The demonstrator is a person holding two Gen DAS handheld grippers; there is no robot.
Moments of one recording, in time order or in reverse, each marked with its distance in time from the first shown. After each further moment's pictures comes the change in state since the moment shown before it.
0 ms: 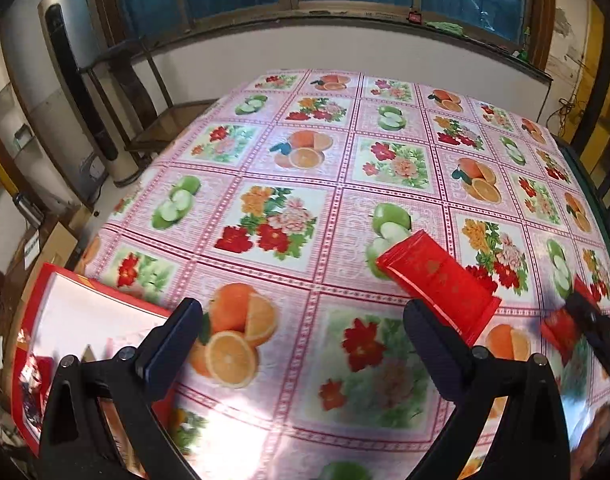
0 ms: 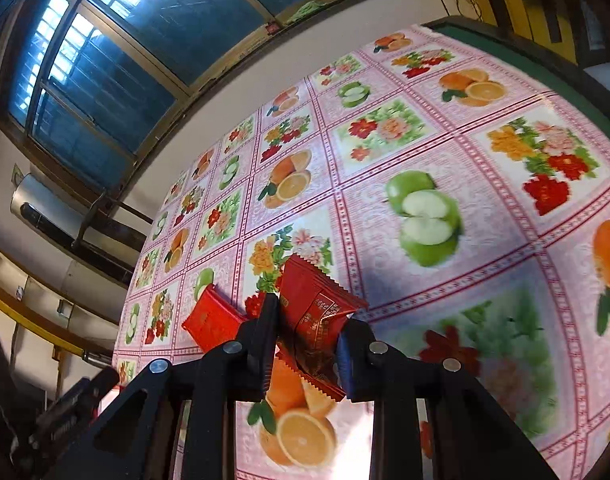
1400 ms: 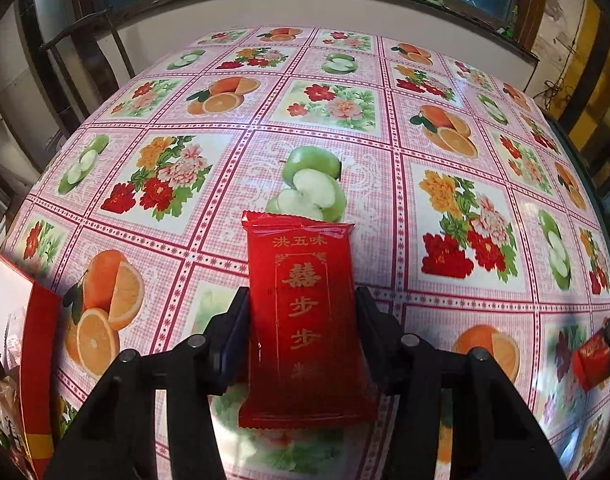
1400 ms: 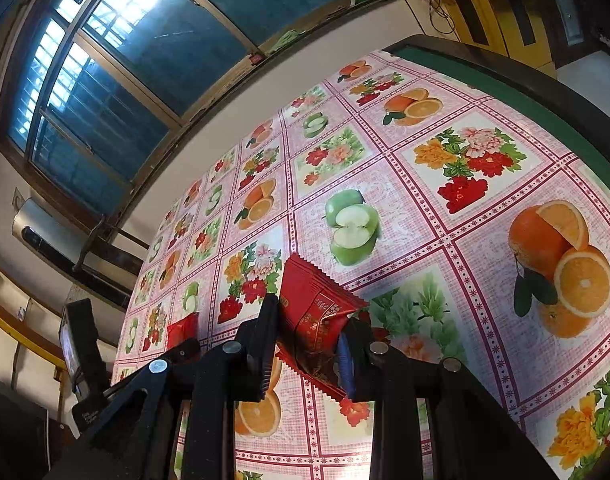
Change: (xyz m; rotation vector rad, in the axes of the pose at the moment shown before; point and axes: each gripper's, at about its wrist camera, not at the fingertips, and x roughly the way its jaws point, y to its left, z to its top) left arm 0.054 -0.053 -0.031 0.031 0.068 -0.108; right arm -0.031 -0.035 -0.003 0.065 -0.062 -0.002
